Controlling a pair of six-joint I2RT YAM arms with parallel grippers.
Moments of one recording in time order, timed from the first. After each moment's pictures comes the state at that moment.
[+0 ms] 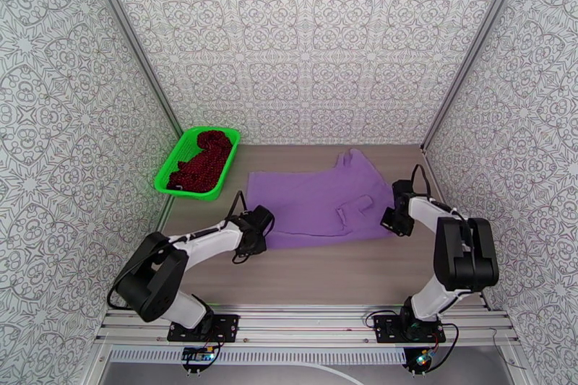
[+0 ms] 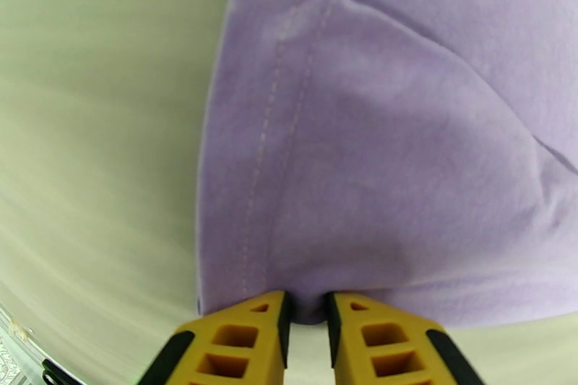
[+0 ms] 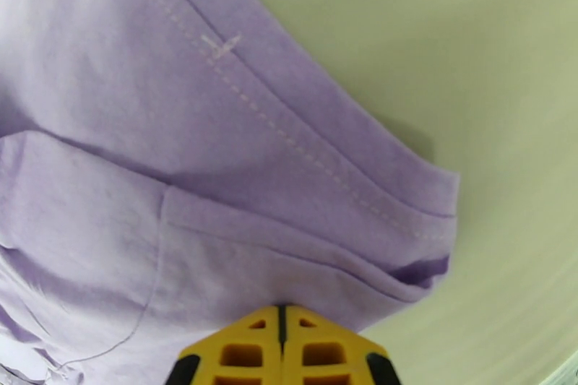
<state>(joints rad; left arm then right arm) -0.59 1.50 0.74 -0.66 -0.20 -0.81 -0.04 1.64 0.92 -0.68 0.06 0.51</state>
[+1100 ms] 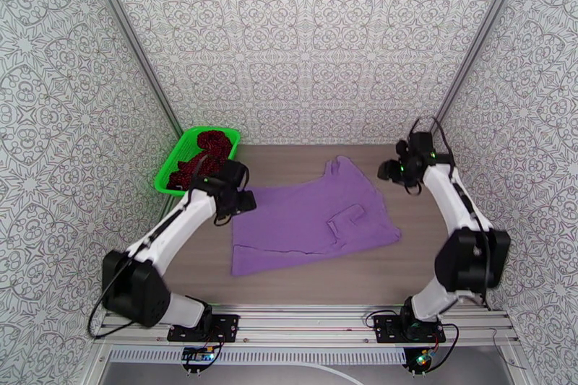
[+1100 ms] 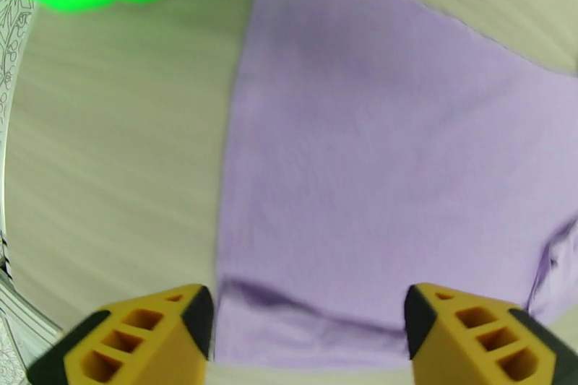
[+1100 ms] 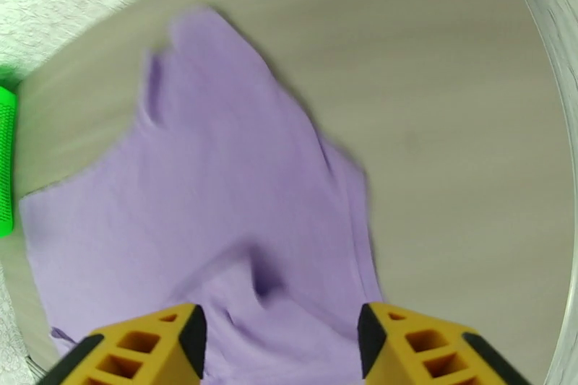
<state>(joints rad) -0.25 1.57 1.29 -0.94 -0.11 -0.61 -0.05 1.81 1.68 -0.88 -0.24 0.16</state>
